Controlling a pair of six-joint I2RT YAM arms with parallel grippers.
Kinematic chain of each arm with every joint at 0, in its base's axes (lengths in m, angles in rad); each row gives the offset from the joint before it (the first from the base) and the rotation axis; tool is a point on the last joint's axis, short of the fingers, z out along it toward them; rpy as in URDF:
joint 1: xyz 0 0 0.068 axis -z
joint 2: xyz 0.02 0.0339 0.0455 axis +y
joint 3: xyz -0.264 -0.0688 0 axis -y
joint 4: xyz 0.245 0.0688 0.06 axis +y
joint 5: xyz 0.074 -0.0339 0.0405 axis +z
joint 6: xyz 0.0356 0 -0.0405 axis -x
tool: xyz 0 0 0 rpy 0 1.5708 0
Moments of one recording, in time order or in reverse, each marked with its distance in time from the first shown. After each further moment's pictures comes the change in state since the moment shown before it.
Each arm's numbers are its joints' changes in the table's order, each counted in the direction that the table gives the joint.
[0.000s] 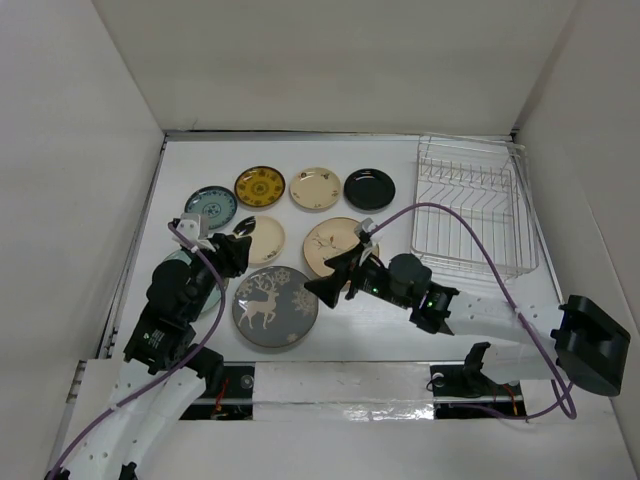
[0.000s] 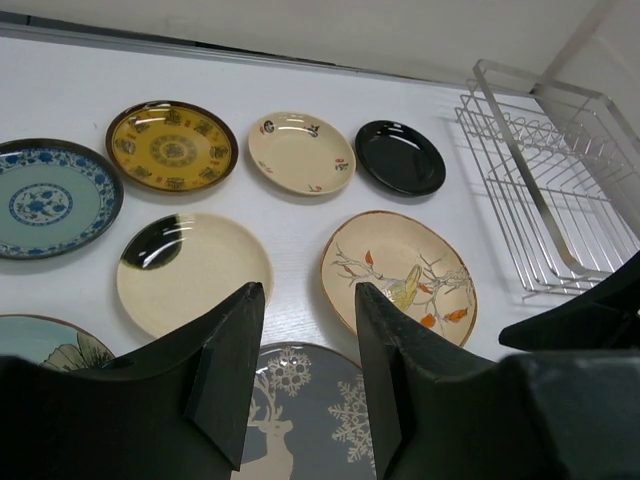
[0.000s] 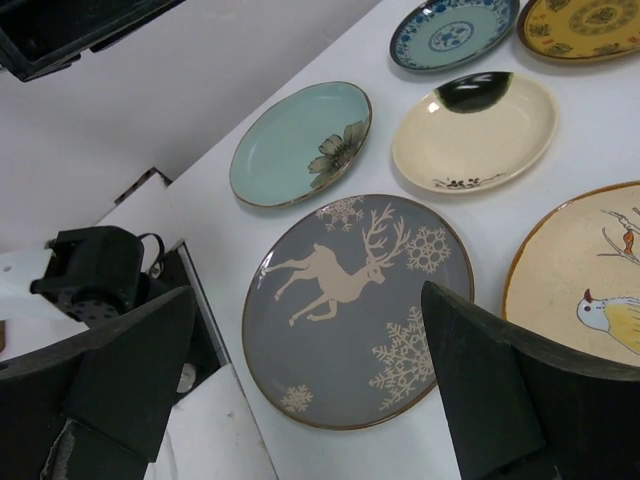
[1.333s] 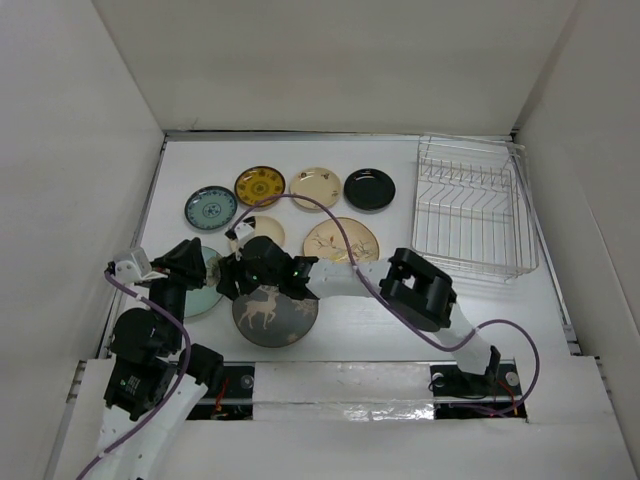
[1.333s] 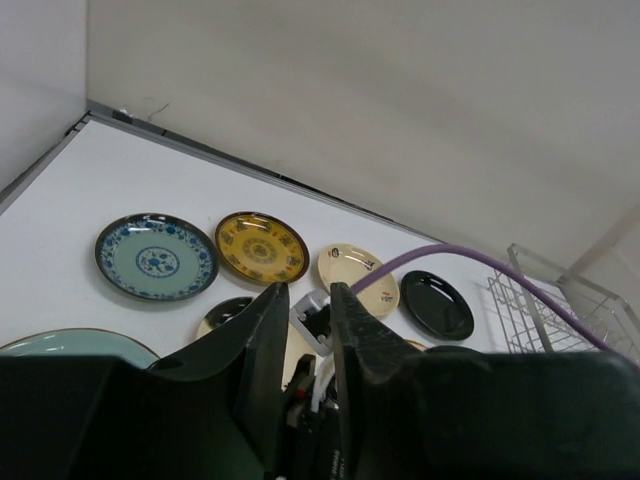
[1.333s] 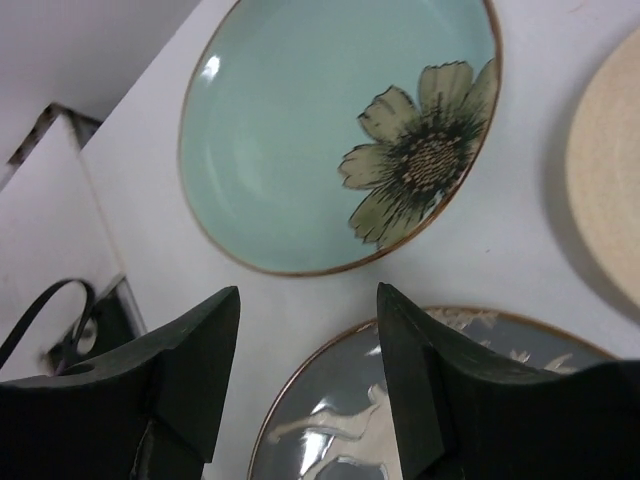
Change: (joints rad) left arm 0.000 -0.299 0.000 0.031 0.332 0.048; right arm -0.135 0.986 1.019 0.408 0.006 -0.043
